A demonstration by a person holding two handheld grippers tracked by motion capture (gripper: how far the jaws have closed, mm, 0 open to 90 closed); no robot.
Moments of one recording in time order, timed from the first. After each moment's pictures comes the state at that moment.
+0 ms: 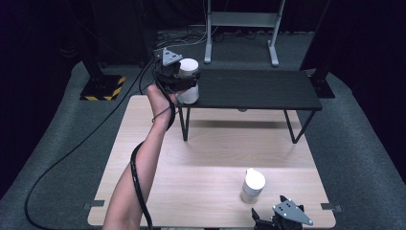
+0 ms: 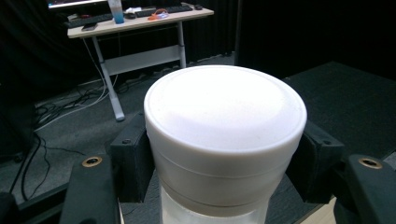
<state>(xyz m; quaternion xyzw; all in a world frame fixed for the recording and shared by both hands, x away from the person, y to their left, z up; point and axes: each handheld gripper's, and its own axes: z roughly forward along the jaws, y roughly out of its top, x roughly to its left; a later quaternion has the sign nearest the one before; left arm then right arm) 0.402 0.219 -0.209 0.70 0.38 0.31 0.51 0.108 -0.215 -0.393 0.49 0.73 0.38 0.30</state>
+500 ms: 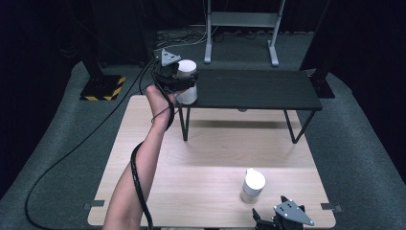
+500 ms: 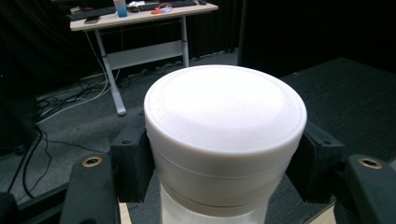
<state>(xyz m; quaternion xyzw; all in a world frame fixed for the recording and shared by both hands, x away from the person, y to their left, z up) 0.408 0.222 -0.215 0.70 0.39 0.31 0.51 0.108 -0.216 -0.394 0.49 0.72 0.38 0.30</state>
